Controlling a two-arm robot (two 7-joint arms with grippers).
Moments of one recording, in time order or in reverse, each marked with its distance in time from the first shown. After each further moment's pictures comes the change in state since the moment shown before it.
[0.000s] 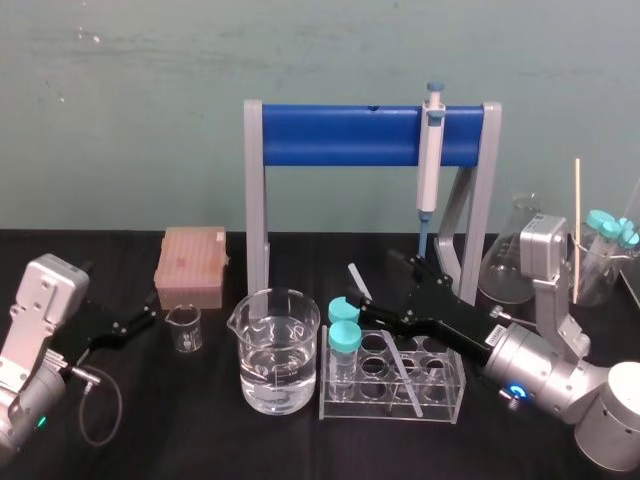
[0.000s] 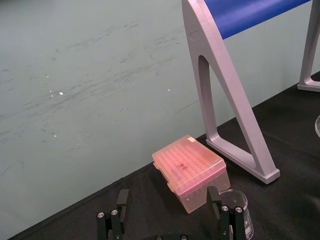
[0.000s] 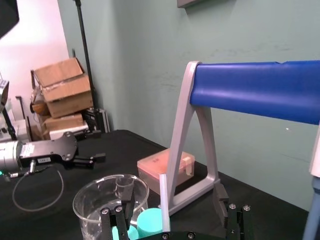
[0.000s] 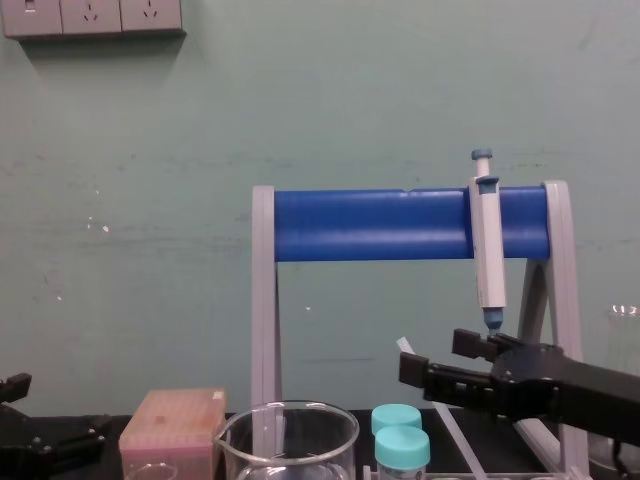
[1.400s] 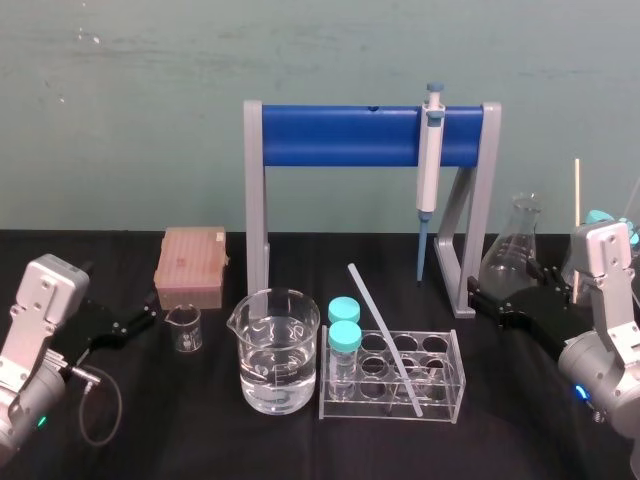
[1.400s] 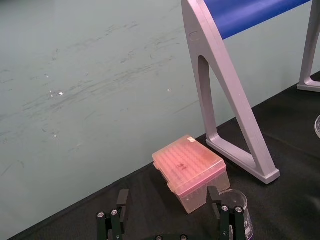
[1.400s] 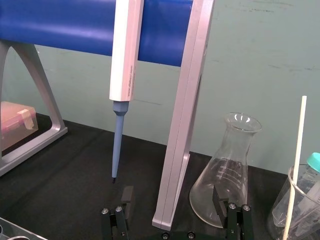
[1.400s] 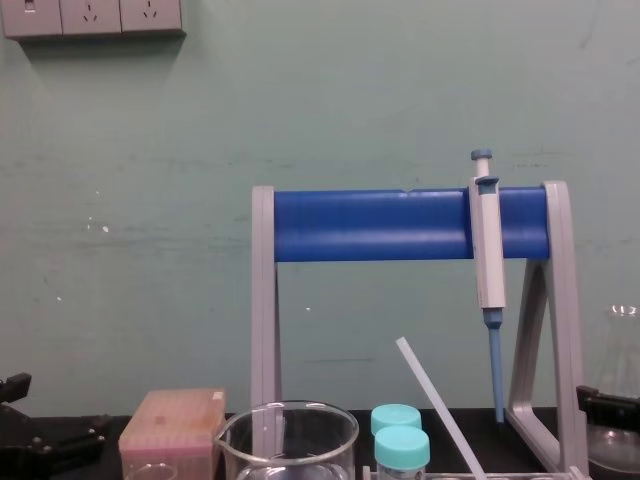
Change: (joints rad) left arm 0.000 0.000 0.000 0.000 0.000 0.000 0.000; right arm -0.141 0.026 0.157 -0.144 -0.236 0.221 -0.531
